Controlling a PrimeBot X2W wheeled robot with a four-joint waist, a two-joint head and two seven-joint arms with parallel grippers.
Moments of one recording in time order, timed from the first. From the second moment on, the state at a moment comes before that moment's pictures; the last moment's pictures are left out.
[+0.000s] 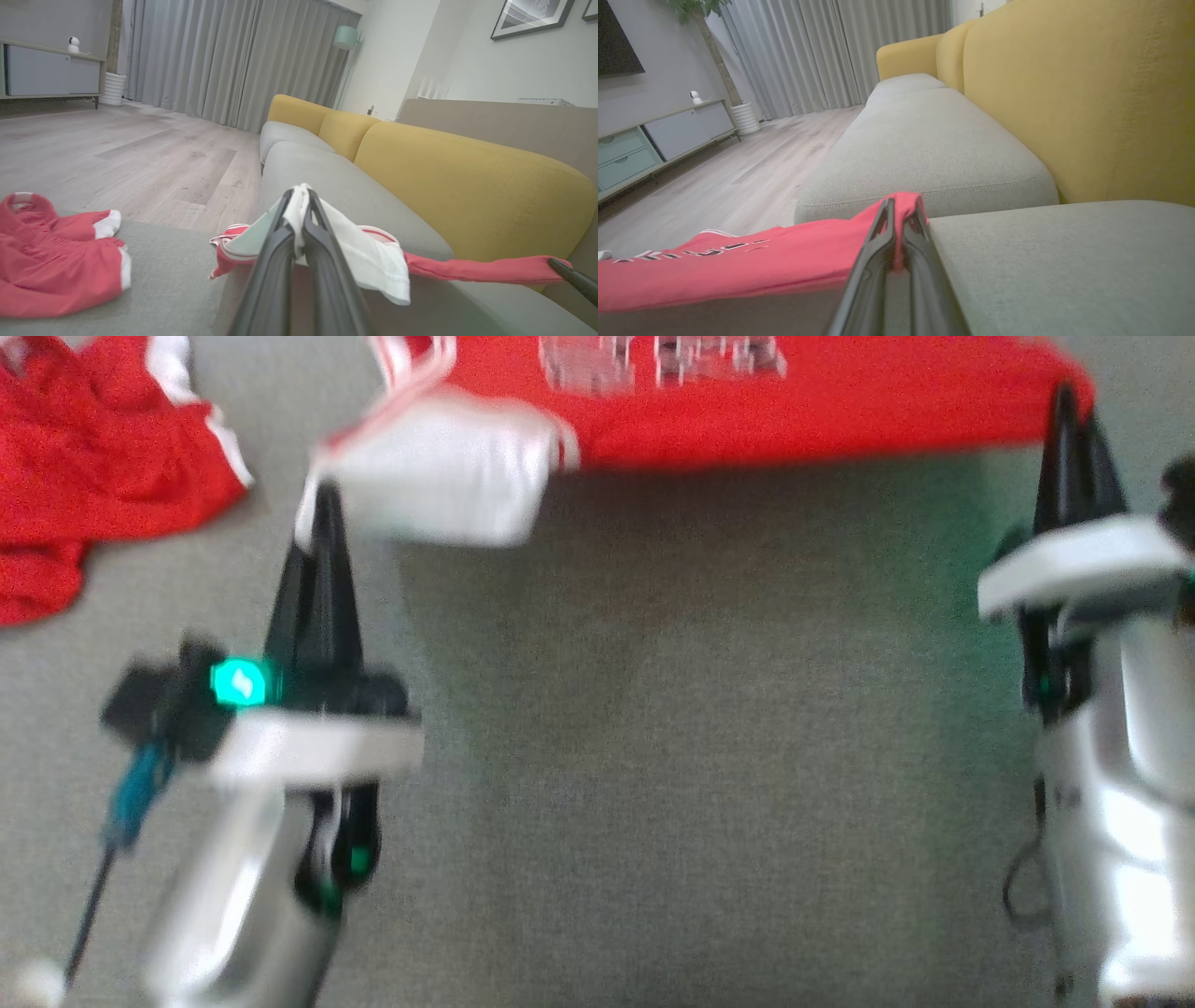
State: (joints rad) left arm -0.43 0.22 -0.39 0.08 -0.61 0.08 -0.25; right arm -0.68 -0.07 -0.16 0.61 0.10 0.13 -0.17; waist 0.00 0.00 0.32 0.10
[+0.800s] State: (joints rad) left arm 0.19 0.35 -0.46 -0.29 -0.64 0.25 -0.09; right arm 0.17 -0.04 -0.16 -0.02 0.26 0.13 0.21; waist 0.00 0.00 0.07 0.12
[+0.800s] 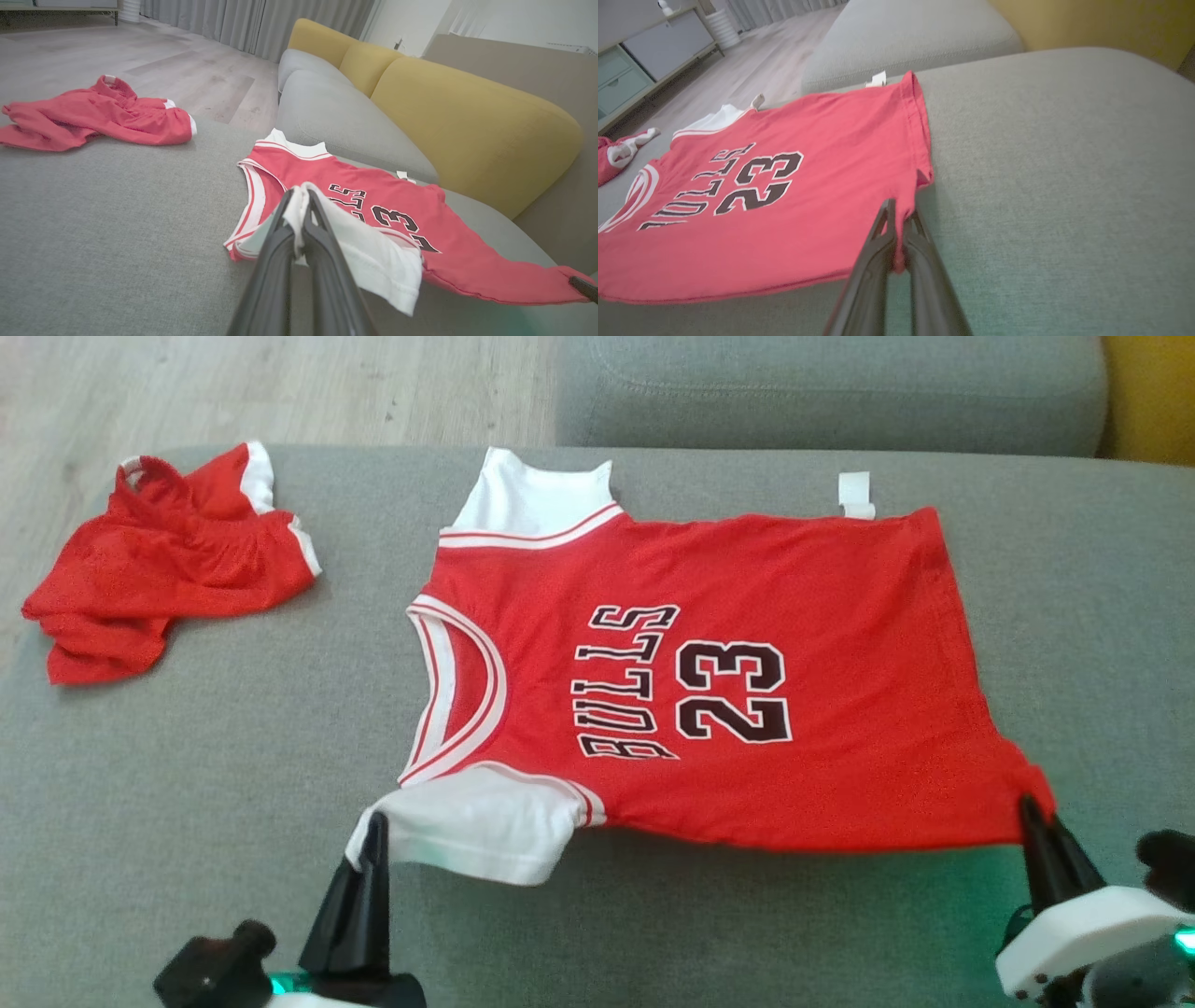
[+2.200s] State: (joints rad) left arm -0.41 0.20 -0.45 0.29 -0.70 0.07 -0.15; right arm -0.40 -0.04 -0.16 0.42 0.26 0.13 0.31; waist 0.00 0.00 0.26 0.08
